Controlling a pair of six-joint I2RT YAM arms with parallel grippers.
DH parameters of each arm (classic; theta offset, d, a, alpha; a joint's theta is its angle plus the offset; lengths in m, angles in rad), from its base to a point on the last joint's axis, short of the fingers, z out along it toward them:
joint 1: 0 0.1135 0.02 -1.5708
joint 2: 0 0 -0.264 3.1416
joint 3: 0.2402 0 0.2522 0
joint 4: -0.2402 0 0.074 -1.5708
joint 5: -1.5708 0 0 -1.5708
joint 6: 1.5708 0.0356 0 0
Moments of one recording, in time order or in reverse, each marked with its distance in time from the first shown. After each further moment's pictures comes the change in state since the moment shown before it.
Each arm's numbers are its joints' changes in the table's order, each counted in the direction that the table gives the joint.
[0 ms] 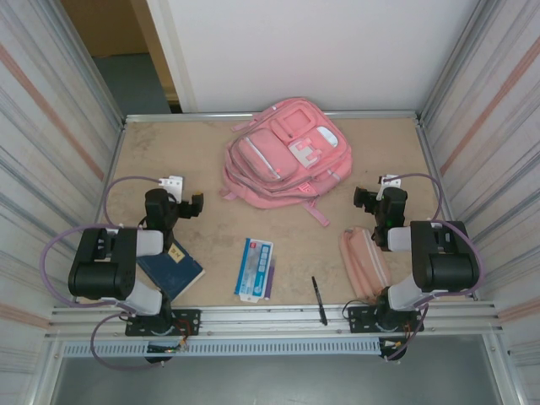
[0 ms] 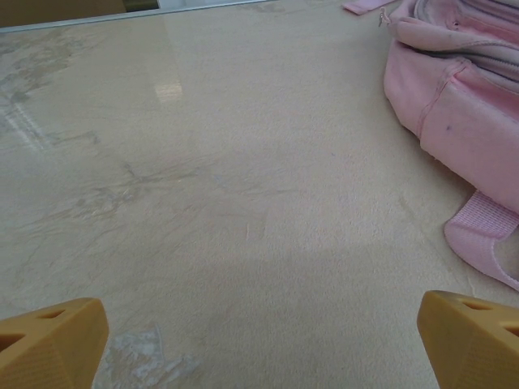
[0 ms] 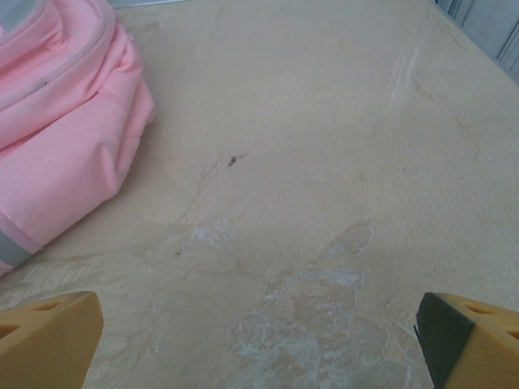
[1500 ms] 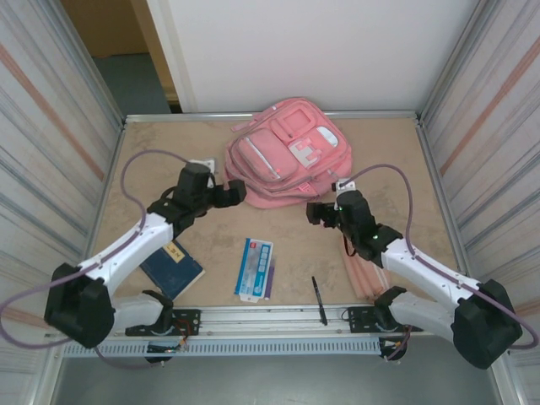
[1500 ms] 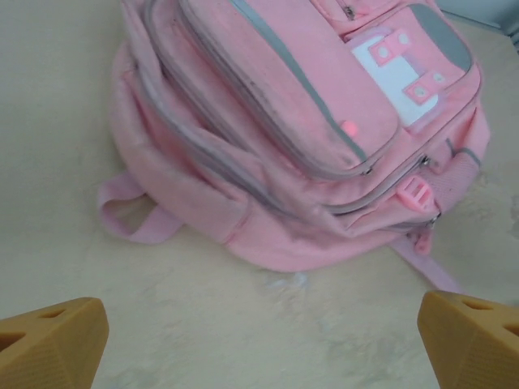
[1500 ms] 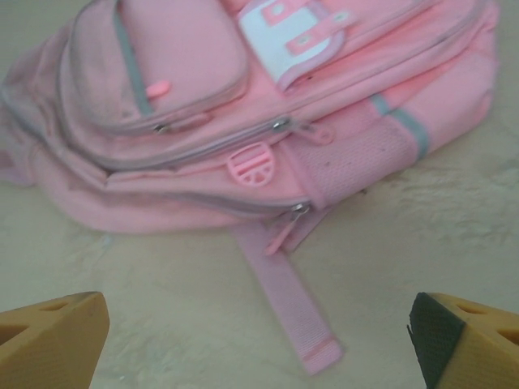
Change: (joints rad) left arm -0.452 -0.239 0.485 -0.946 0.054 -0.613; right arm 0.629 -0.492 0.179 -0.816 -0.124 0.285
